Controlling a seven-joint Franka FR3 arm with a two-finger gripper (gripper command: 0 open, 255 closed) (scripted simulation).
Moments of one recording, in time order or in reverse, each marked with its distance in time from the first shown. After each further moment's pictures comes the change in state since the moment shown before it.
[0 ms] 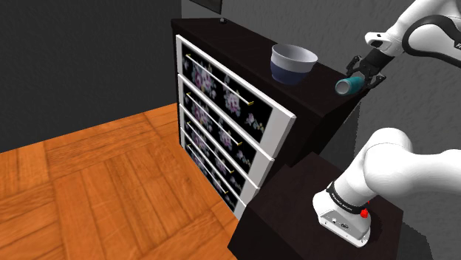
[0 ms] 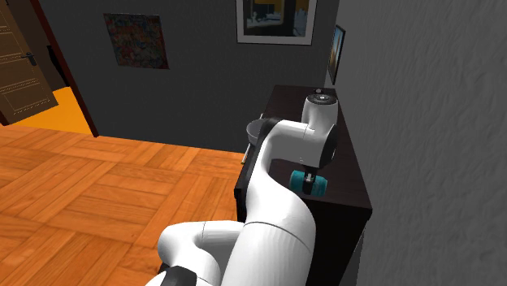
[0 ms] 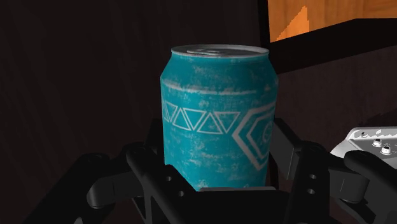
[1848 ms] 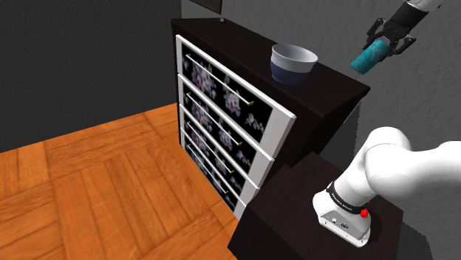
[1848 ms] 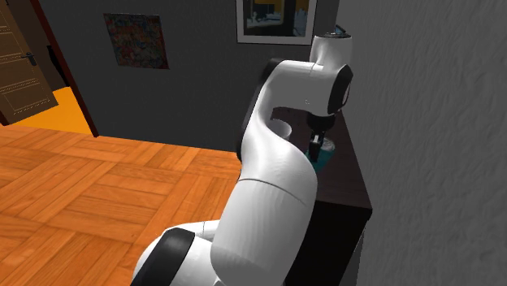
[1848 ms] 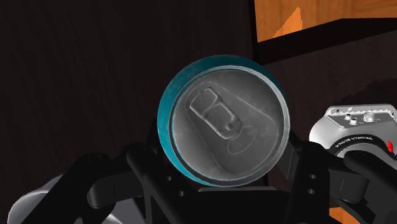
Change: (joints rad) arm 0.082 0.147 0.137 0.379 0.145 -0.244 -0.041
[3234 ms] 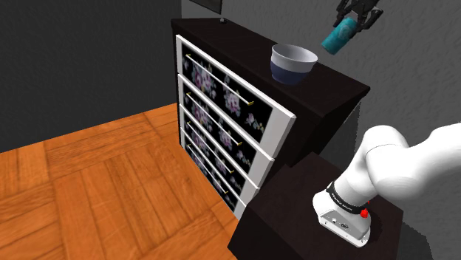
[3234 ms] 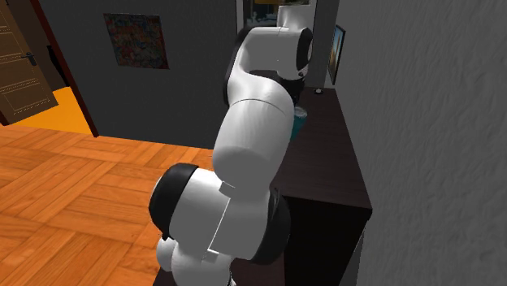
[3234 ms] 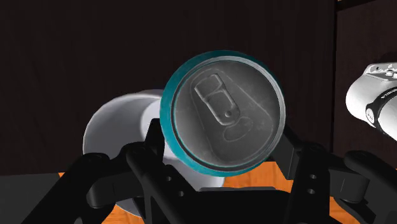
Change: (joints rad) arm 0.152 0.296 0.060 0.208 0.148 0.034 0.151
